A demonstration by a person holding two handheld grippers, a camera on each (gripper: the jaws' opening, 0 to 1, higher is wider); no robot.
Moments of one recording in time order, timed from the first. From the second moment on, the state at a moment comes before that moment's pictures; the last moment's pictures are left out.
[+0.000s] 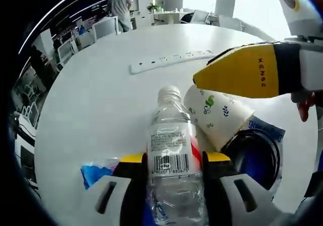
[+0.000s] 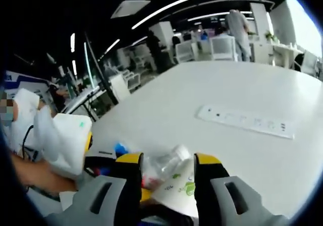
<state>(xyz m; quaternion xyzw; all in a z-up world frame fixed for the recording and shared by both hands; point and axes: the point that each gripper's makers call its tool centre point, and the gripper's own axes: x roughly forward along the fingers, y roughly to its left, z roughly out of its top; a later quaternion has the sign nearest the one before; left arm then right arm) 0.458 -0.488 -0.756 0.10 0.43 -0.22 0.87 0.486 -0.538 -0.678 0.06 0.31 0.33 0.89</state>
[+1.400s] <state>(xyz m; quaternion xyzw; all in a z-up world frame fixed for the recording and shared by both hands) 0.463 -0.488 -0.729 0.04 0.26 -0.26 0.93 0.504 -0.515 -0.693 0.13 0.34 0.32 0.88</state>
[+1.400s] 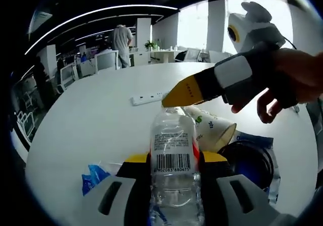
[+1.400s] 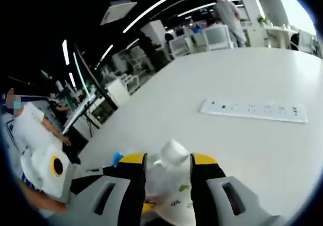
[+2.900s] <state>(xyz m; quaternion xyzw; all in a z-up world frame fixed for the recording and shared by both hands) 0.455 -0.489 -0.719 0.05 0.22 -0.28 0.93 0.502 -0.510 -0.673 0.21 0.32 0.29 0.88</state>
